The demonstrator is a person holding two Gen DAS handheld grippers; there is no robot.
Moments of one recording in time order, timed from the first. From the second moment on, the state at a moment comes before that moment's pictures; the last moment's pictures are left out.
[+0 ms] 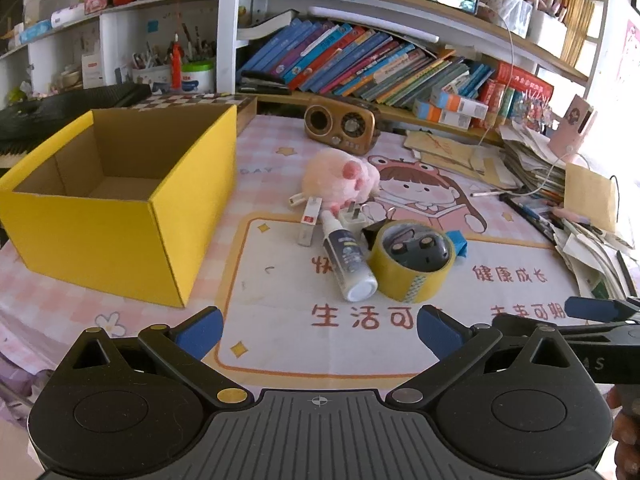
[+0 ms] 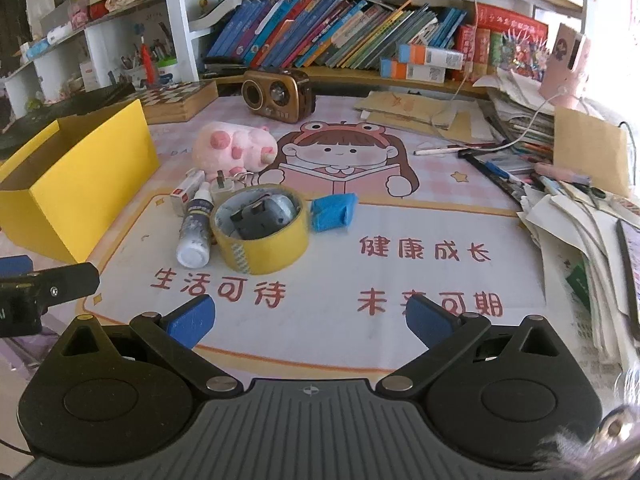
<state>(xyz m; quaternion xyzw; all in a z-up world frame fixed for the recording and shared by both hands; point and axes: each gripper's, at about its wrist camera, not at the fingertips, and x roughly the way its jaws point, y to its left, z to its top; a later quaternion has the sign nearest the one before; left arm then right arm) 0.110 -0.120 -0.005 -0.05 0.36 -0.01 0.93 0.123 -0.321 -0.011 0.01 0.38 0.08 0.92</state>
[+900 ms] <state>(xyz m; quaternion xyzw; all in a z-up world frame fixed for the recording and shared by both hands) 0.130 -0.123 0.002 -0.06 0.36 0.10 0.93 0.212 -0.303 -0.028 -0.03 0.39 0.20 0.90</state>
